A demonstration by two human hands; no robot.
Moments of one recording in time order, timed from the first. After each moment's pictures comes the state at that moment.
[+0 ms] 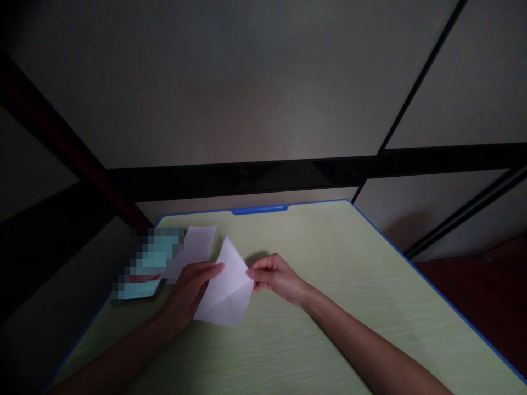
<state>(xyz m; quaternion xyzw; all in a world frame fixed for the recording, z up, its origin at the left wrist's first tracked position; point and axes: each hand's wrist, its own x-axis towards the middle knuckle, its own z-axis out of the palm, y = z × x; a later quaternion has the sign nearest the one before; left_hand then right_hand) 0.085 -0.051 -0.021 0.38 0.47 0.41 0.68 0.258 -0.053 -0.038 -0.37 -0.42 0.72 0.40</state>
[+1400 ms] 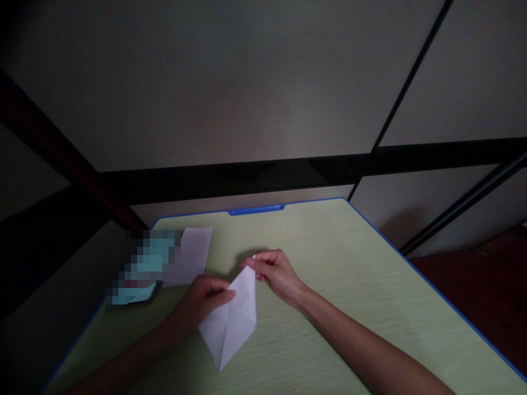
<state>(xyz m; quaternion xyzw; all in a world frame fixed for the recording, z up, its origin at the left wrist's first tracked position) 0.093 -0.059 -0.020 0.65 0.46 0.21 0.57 0.254 -0.054 -0.033 -0.37 -0.40 0.67 0.51</state>
